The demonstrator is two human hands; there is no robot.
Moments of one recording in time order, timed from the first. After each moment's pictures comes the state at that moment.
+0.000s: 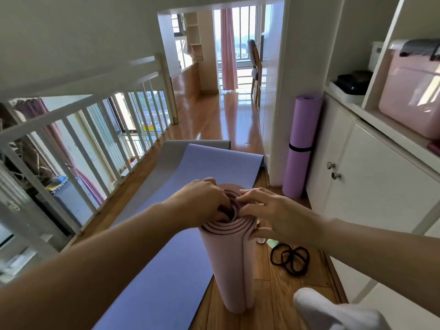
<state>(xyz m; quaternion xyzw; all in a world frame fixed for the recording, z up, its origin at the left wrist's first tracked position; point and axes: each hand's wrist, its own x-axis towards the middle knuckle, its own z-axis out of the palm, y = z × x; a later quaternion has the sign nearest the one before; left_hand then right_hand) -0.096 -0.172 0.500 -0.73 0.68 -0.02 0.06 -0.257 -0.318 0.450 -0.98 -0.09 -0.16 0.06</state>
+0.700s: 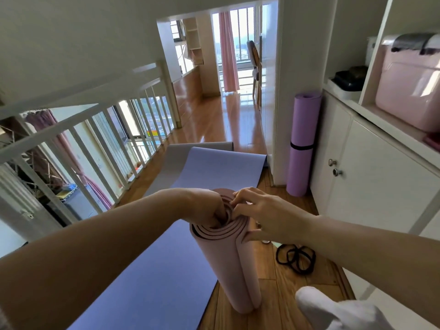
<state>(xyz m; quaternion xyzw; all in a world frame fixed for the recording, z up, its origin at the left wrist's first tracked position) -0.111 -0.185 0.520 -0.76 0.58 0.23 0.15 -0.253 -0.307 0.450 -0.98 -0.08 -0.17 0.10</state>
